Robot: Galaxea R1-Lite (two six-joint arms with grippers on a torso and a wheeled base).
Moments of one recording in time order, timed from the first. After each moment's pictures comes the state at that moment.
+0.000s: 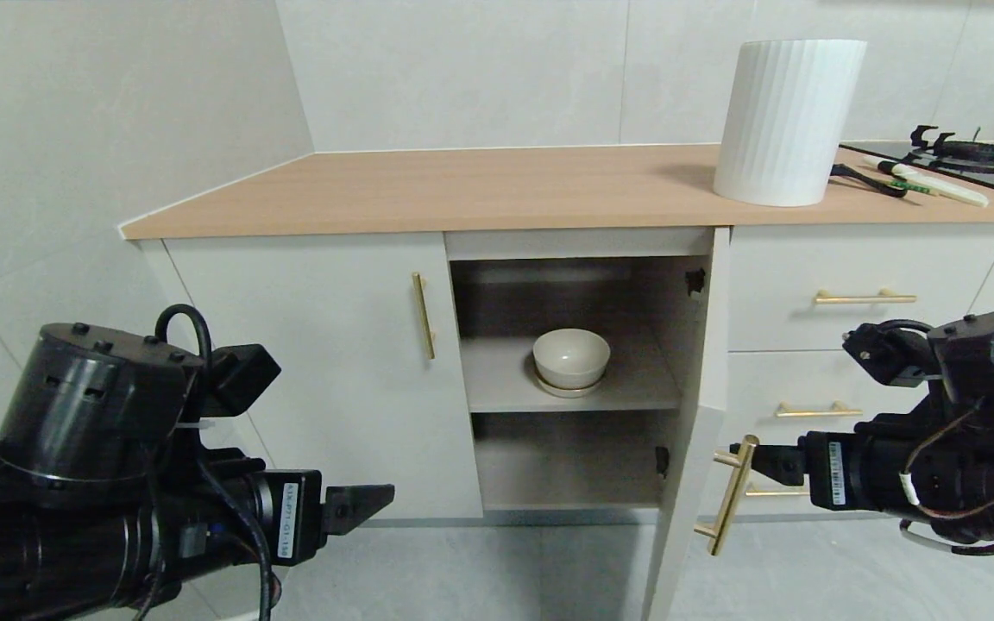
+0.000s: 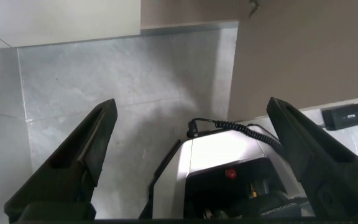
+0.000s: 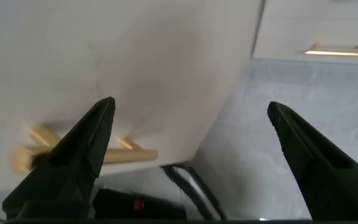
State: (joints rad) left arm -0.55 1.37 -0.72 0.08 0.13 -0.40; right arm 0.52 1.45 -0.68 -0.15 -0.11 0.37
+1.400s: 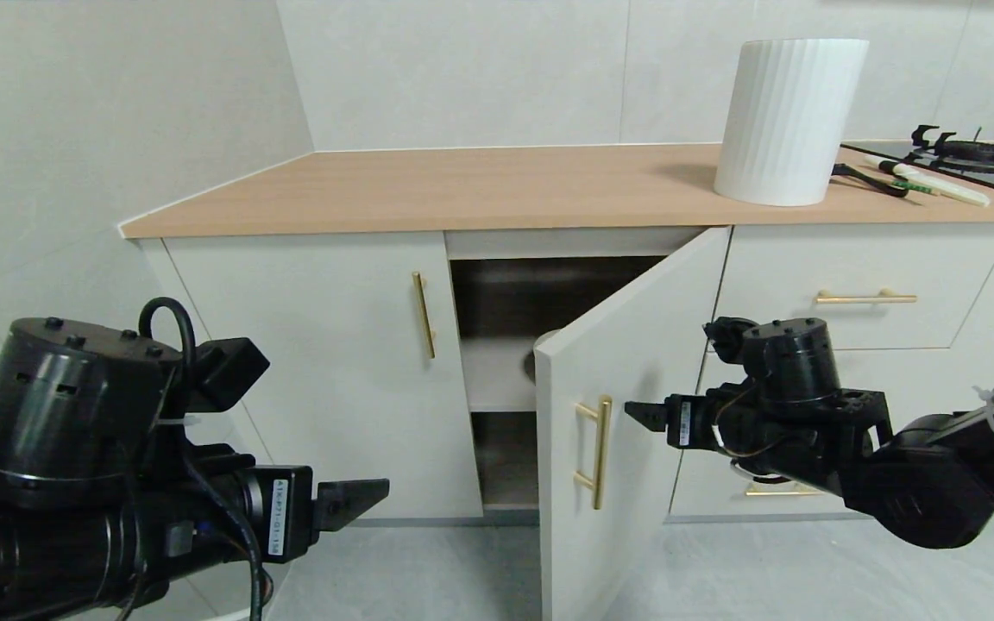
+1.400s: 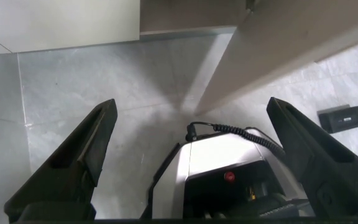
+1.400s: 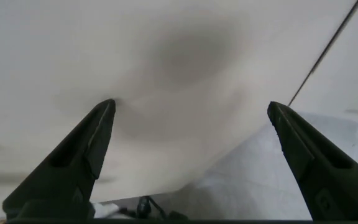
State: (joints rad) left arm -0.54 1.34 -0.72 0.08 0.13 -0.40; right arm 0.52 1.91 -0.81 -0.64 -0.10 0.37
